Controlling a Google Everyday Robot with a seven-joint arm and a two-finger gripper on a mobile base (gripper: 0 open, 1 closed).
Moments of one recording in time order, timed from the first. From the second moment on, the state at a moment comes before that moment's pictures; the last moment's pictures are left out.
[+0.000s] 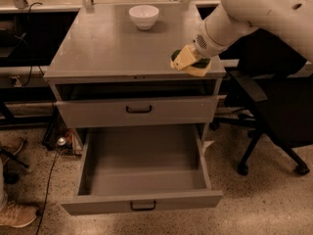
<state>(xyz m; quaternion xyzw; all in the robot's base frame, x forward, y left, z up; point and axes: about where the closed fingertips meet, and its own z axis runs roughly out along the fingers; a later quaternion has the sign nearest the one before) 0.656 -0.108 0.901 -0.31 0.90 0.06 0.32</state>
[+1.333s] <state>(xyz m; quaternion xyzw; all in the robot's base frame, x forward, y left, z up) 0.549 -0.019 0.731 -0.30 0.92 0.16 0.19</state>
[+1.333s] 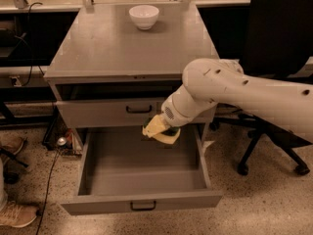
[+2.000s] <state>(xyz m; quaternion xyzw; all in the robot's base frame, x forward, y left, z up) 0.564 -0.004 0.657 -0.23 0.94 0.18 0.18</state>
